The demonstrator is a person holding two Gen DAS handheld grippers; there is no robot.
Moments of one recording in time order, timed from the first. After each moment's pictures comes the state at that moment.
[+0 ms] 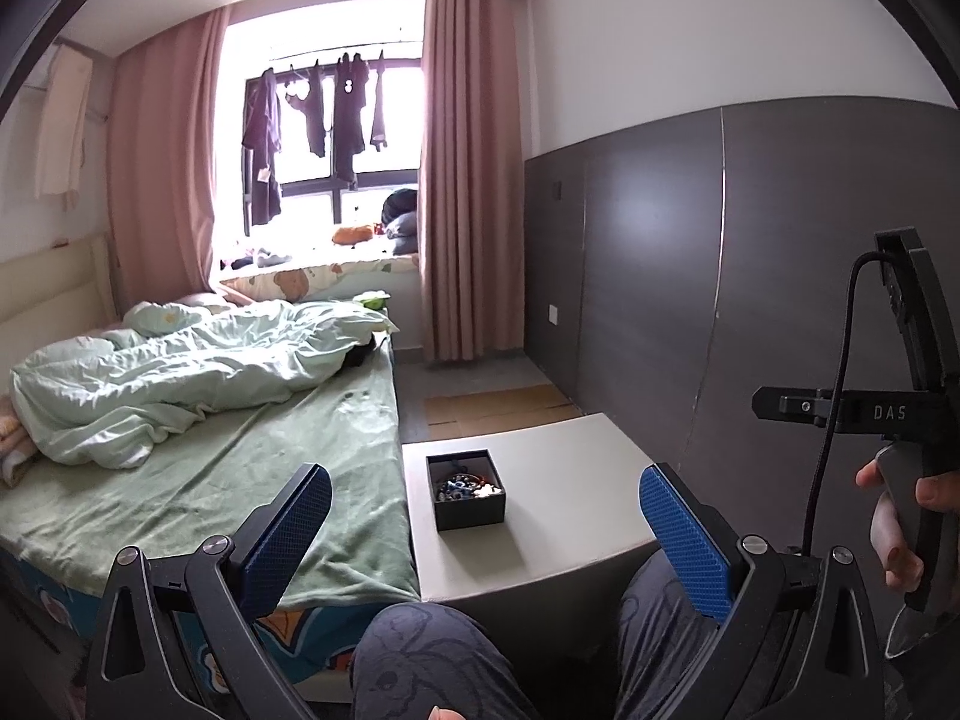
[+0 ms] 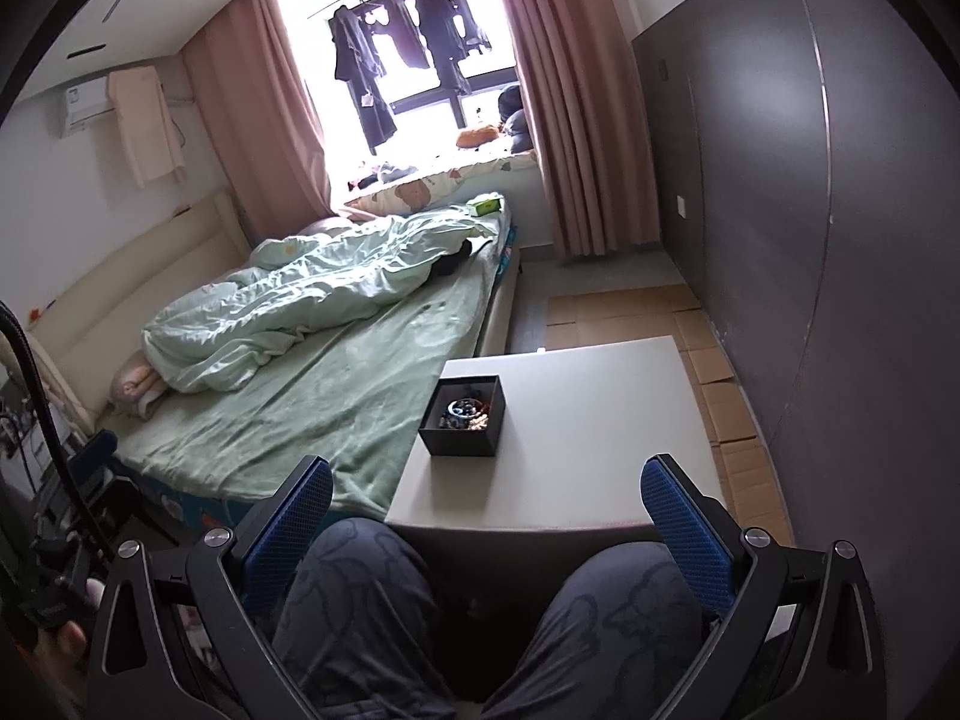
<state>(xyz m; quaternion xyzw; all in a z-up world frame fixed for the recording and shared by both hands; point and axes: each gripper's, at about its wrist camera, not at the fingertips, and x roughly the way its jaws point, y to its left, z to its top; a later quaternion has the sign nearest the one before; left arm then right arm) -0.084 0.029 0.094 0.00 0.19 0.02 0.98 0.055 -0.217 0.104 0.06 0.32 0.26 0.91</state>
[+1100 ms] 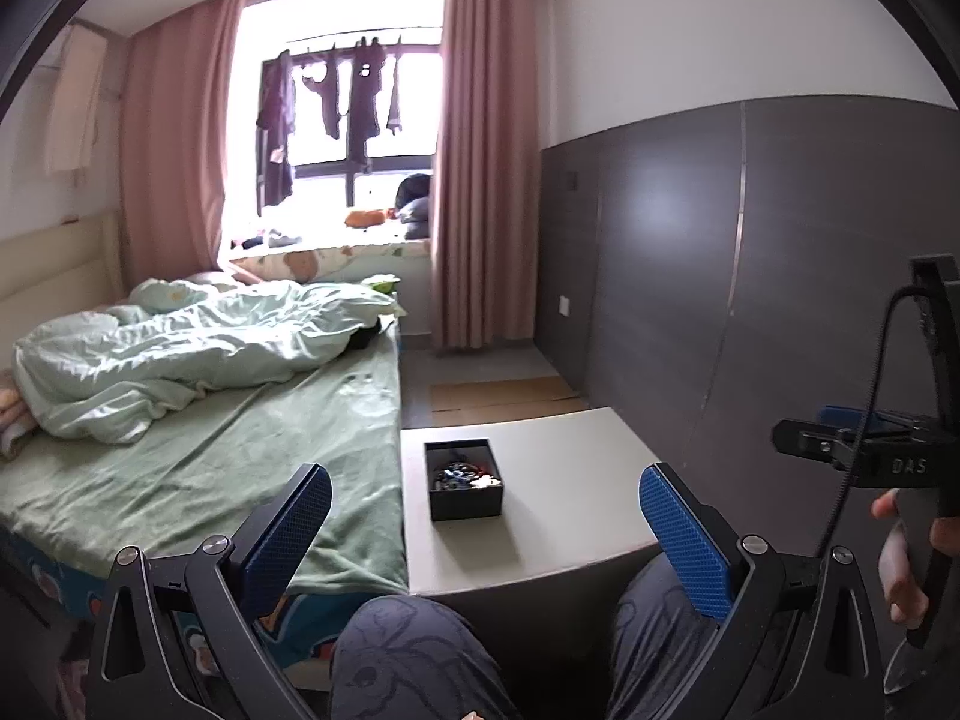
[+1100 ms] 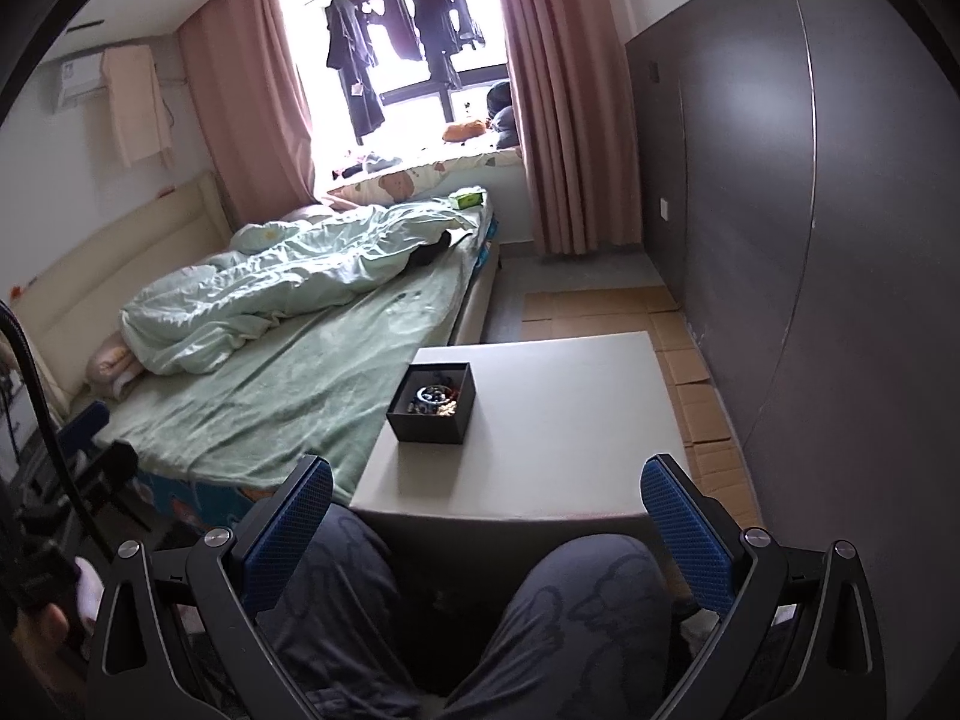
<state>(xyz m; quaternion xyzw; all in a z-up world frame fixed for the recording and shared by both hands) -0.070 0.024 0.079 -0.02 0.20 0.04 0.98 0.049 -0.217 0.089 0.02 0.32 0.24 0.92</state>
